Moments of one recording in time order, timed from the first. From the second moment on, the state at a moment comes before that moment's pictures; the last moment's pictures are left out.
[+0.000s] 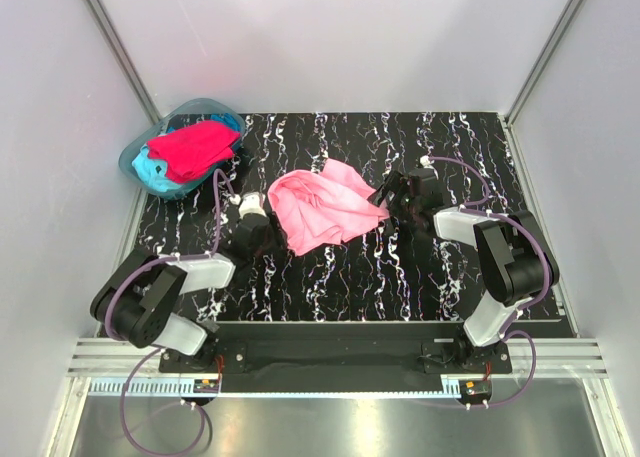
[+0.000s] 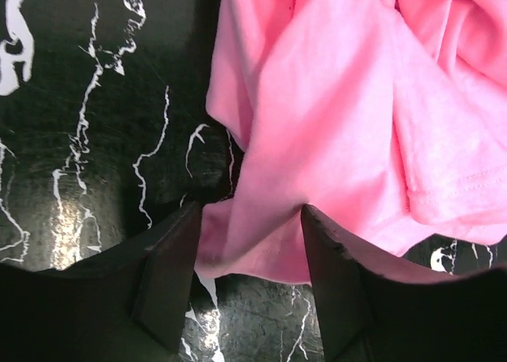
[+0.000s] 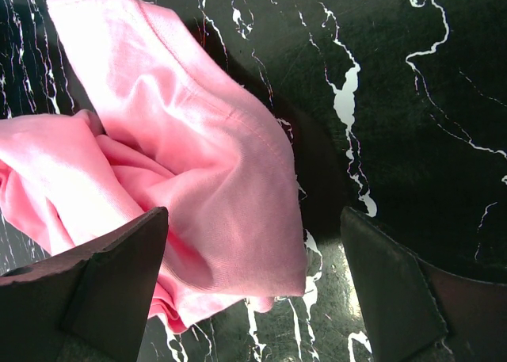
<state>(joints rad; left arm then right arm) -0.52 1.45 0.44 0.39 -0.24 -0.59 0.30 1.71 0.82 0.24 -0.10 0.76</state>
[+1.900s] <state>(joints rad) -0.64 1.08 0.51 -0.11 -0.66 -0.72 0.61 1.76 0.68 0.58 -0.05 1.10</state>
